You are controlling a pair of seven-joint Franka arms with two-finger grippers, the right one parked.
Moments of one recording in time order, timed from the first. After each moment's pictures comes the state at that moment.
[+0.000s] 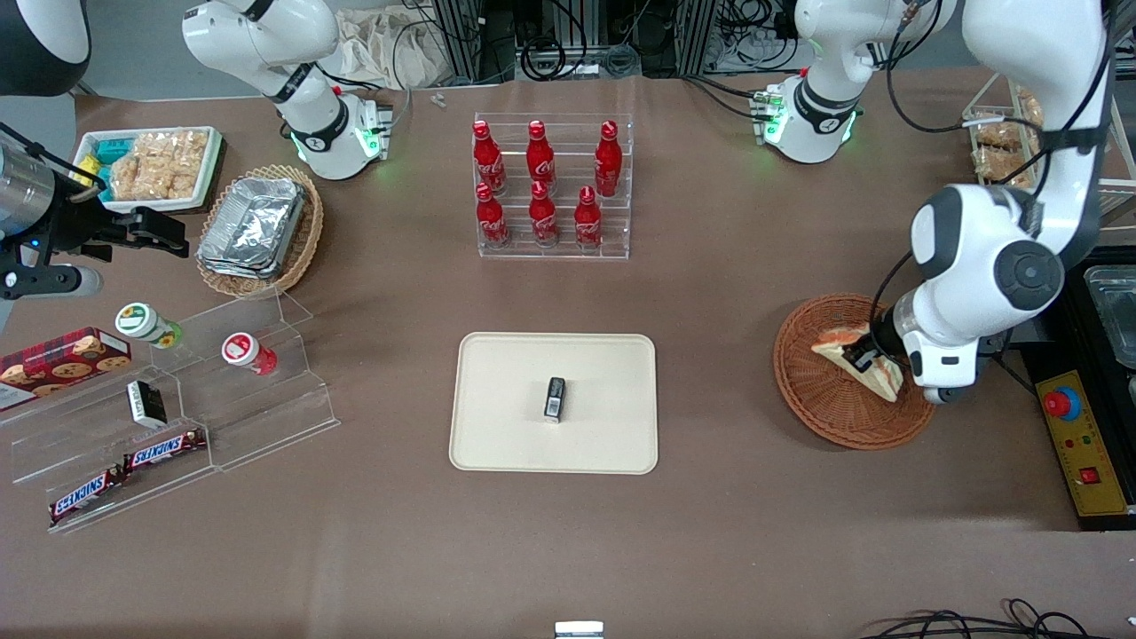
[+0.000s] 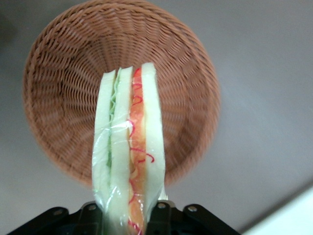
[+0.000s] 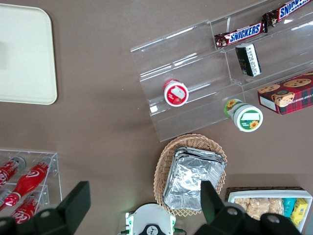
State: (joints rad) arm -0.01 0.19 -0.14 -1.91 -0.02 1.99 -0.86
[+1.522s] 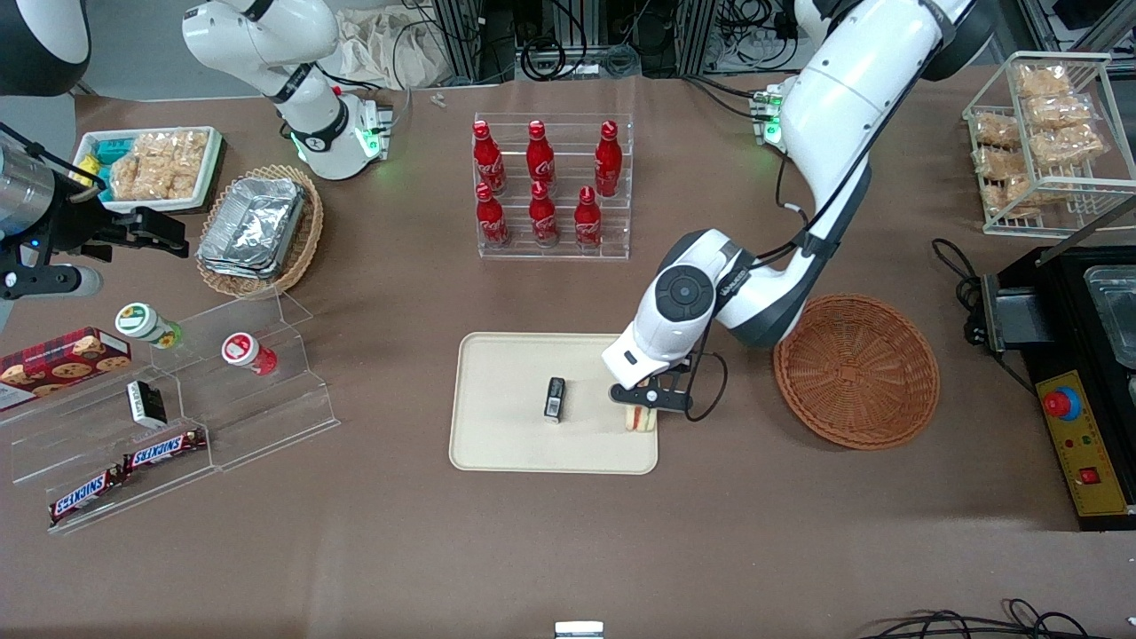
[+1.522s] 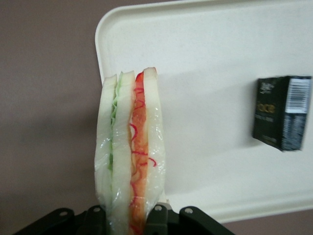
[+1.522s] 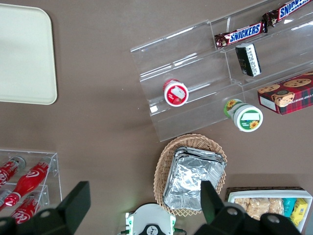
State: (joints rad) arm -0.30 0.69 -0.36 -1.62 0.25 2.32 -0.58
